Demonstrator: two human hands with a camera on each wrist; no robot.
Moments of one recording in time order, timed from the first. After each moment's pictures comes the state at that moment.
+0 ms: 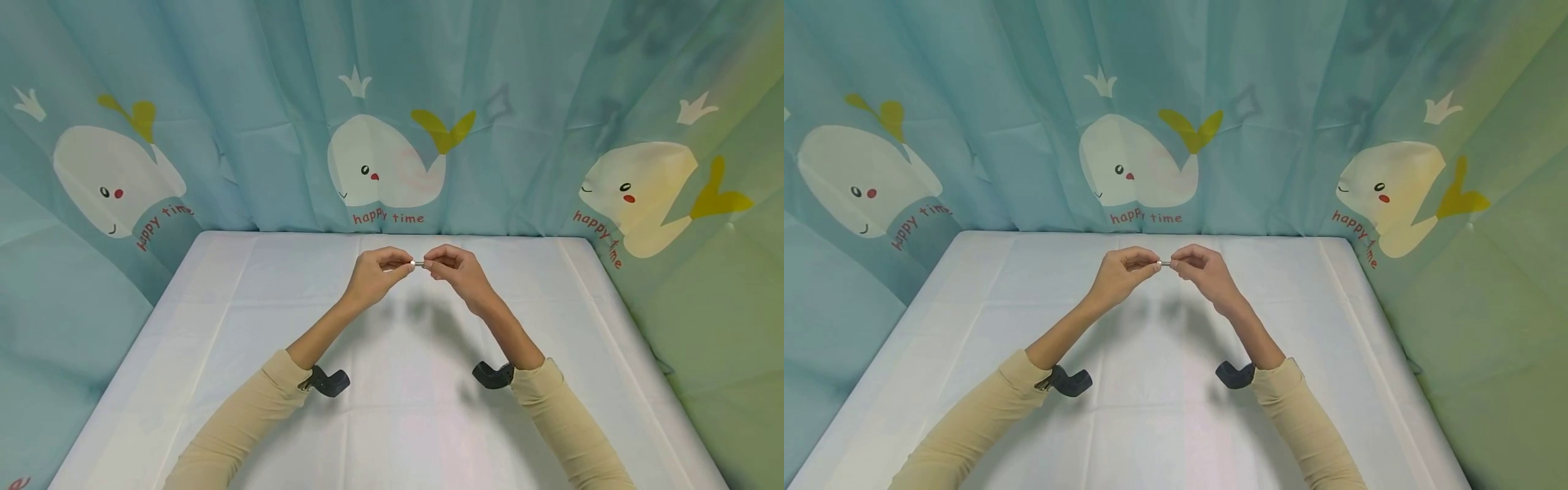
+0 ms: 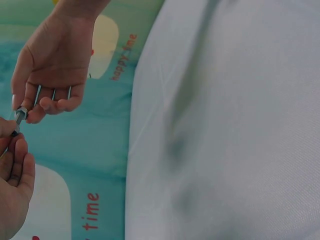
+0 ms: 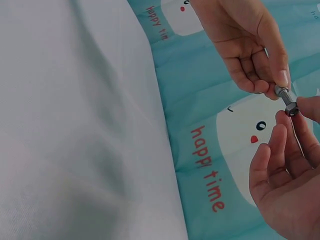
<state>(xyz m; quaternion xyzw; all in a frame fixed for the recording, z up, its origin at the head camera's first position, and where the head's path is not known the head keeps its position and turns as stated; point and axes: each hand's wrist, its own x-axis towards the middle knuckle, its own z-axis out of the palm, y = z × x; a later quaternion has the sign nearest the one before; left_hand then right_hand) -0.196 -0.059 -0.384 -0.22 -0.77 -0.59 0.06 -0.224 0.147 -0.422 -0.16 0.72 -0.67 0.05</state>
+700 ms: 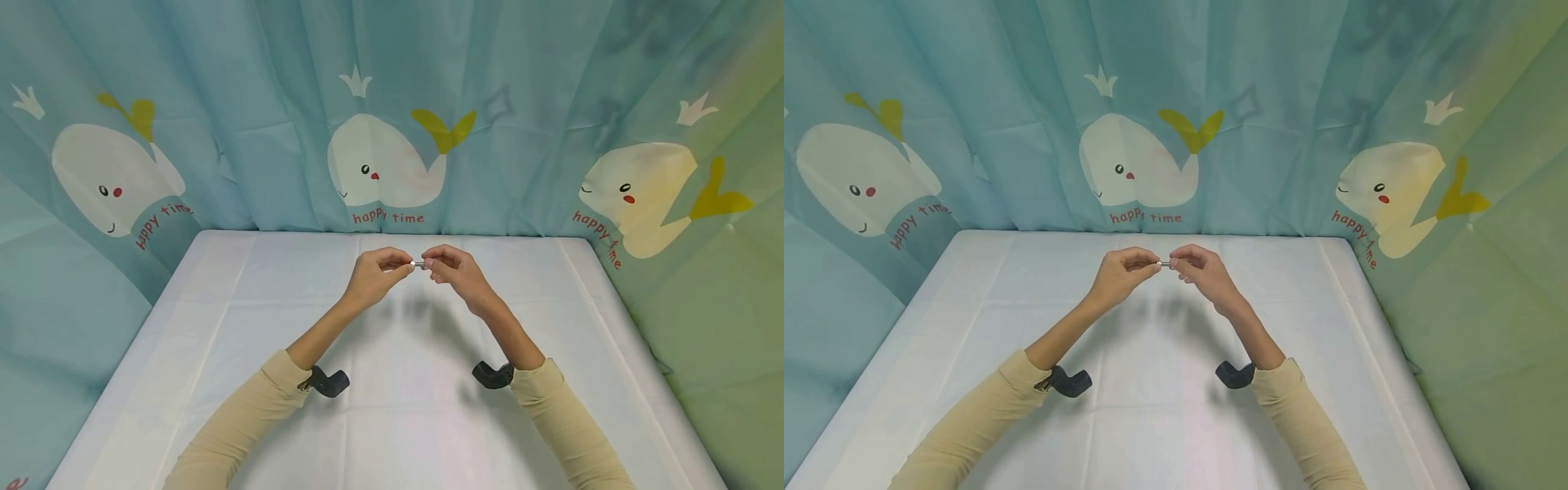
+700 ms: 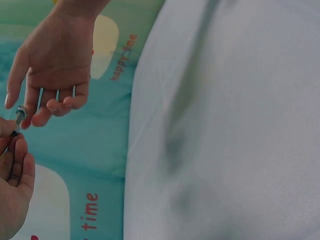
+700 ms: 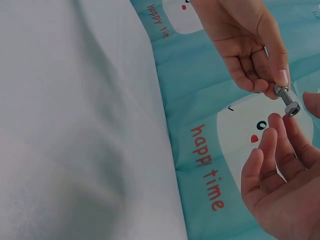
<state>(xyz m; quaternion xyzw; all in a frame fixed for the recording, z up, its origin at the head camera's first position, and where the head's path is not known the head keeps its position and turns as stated) -0.195 -0.059 -0.384 -0.22 -0.77 -0.59 0.06 -0.223 0.147 -0.420 -0.15 0.74 -0.65 0.07</state>
